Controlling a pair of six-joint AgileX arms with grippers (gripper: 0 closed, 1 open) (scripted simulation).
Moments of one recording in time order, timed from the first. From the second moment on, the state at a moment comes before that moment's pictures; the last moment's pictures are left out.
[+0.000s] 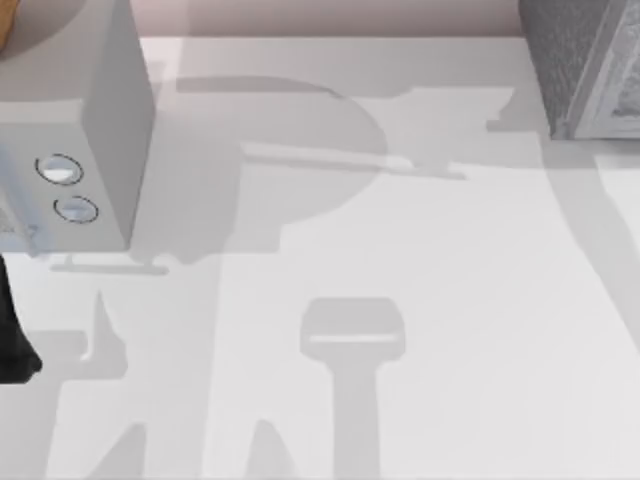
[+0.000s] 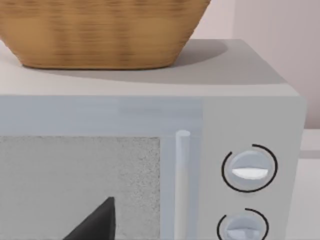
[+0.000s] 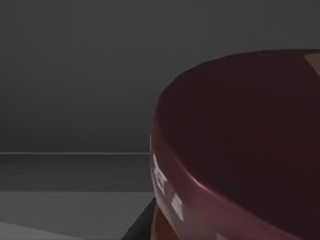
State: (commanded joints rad) left arm 0.00 0.00 0.00 0.00 0.00 0.00; right arm 0.19 1.35 1.86 -0.52 0.20 0.02
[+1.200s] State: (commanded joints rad) left arm 0.00 0.00 0.00 0.00 0.00 0.00; right arm 0.10 1.87 2.30 -0.44 0.12 0.02
